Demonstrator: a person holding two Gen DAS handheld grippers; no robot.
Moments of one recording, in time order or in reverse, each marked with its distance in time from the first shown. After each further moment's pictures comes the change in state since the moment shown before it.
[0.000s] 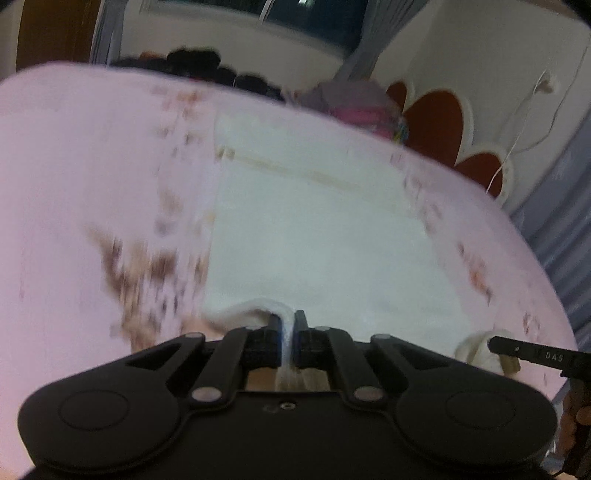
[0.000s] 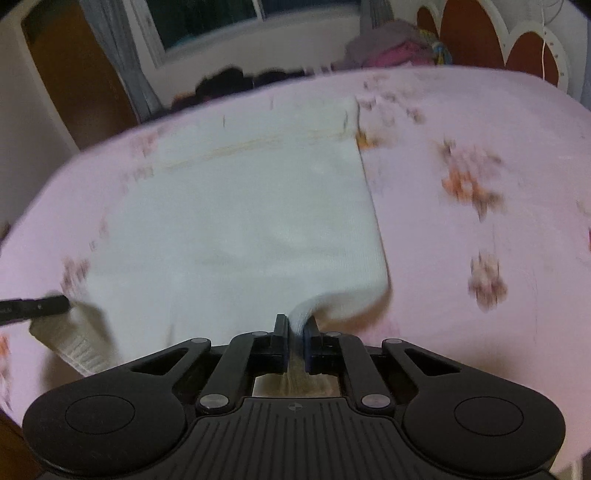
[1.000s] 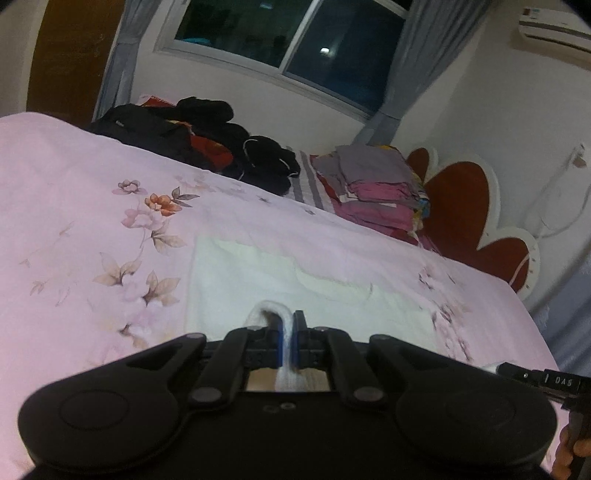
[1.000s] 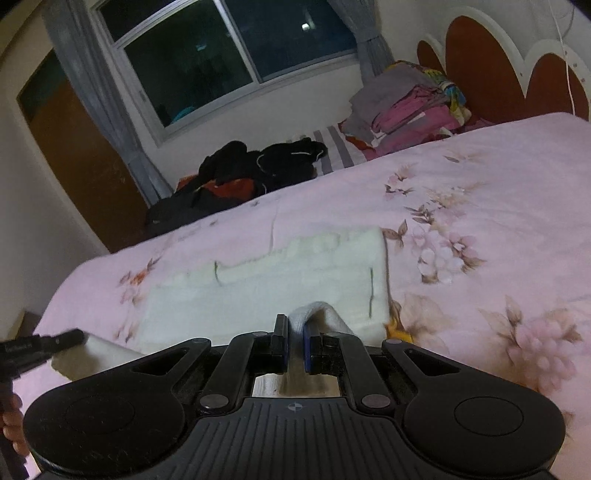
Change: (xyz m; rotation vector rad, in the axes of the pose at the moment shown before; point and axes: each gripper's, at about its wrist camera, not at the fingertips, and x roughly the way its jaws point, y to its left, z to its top) left arm 0.115 0.005 0.175 -0.097 -0.157 0.032; right arm 0.110 -0.036 0.203 0.110 -0.151 0.097
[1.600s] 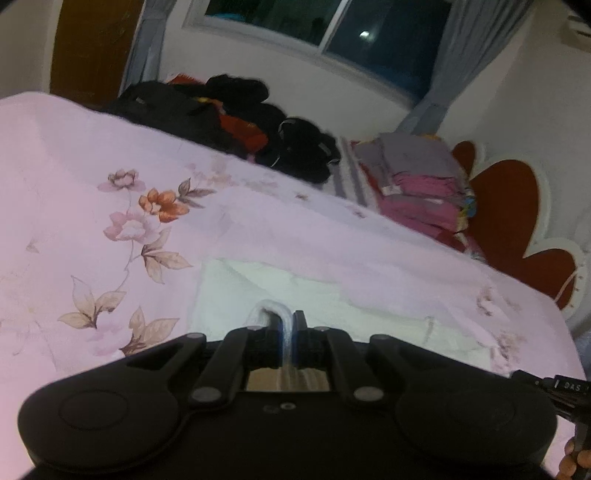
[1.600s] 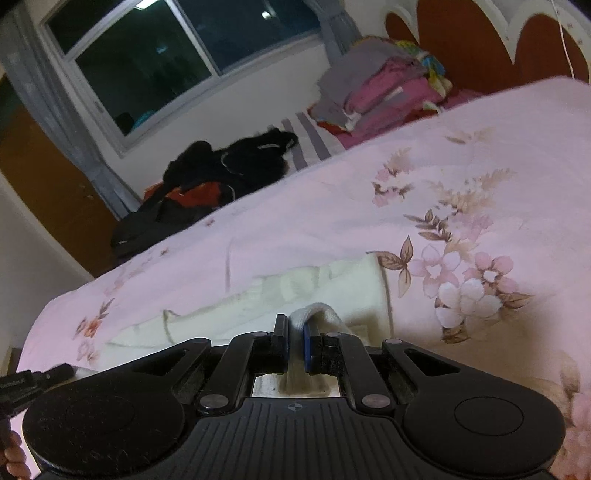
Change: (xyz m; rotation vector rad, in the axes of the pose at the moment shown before) left arm 0.113 0.012 0.041 -0.052 0.076 0.128; right arm 0.118 -0.040 0.054 0.118 0.057 -0.058
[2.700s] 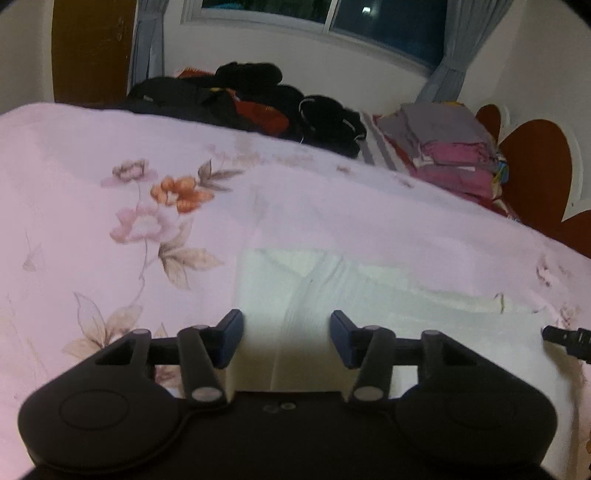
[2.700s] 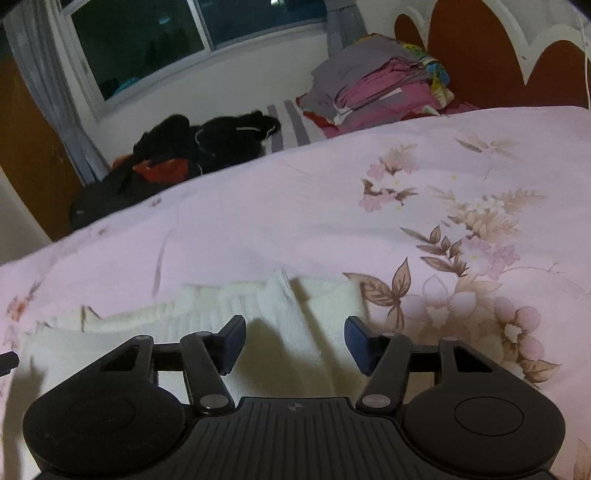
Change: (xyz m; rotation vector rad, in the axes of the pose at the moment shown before) left arm 0.049 0.018 -0.003 0.104 0.039 0.104; right arm 0.074 -0.007 0.004 -0.158 0.014 -0.126
